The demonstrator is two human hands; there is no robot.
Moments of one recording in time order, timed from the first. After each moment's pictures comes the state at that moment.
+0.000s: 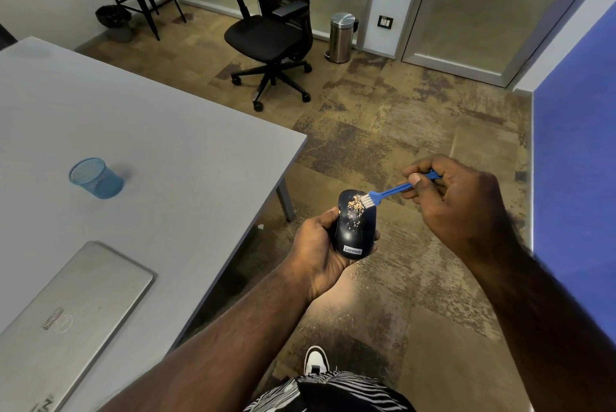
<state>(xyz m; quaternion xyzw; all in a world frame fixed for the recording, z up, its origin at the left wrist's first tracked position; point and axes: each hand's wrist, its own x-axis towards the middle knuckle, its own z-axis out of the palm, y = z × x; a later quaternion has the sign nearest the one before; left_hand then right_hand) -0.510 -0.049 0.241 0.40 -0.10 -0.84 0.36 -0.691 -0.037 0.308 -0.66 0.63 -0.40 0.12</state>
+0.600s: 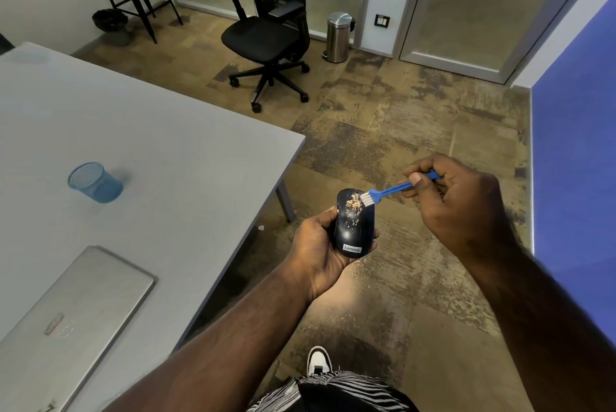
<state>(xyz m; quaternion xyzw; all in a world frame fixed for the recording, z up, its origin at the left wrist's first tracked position) -0.512 -0.051 0.244 0.41 -0.10 -0.83 0.37 -0.690 -0.035 0.307 -0.65 0.63 -0.42 0.11</state>
